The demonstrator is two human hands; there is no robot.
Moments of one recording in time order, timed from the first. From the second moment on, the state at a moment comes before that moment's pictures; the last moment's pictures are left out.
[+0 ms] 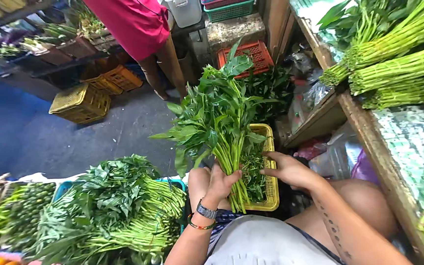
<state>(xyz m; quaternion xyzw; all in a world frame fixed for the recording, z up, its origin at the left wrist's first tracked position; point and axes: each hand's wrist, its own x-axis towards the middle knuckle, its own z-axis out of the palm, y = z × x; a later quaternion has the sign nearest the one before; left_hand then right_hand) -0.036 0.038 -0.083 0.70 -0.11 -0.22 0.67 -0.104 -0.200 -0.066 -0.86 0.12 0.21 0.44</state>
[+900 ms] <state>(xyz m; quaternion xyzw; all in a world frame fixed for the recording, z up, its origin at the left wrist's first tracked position) -0.049 -0.018 -0.094 0.72 -0.09 -0.24 0.64 -0.105 -0.176 -0.079 -0.78 0.13 -0.14 0.59</state>
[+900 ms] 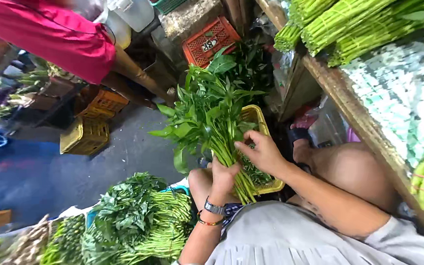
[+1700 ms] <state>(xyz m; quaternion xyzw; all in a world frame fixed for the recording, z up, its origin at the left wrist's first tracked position) -0.041 0.004 -0.078 0.81 -0.14 -0.19 0.54 -0.106 -0.167 -0.068 -0.79 0.14 0.11 0.59</state>
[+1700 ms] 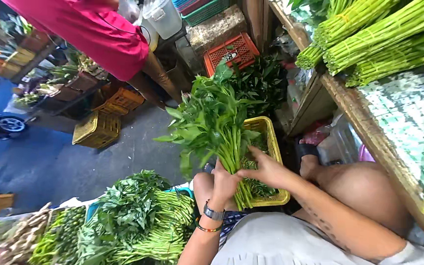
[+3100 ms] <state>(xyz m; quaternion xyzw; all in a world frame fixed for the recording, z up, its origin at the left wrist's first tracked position) -0.077 0.046 -0.126 0.88 -0.09 -0.28 0.37 -0.122 -0.142 -0.095 -0.88 0.00 -0.04 0.47</state>
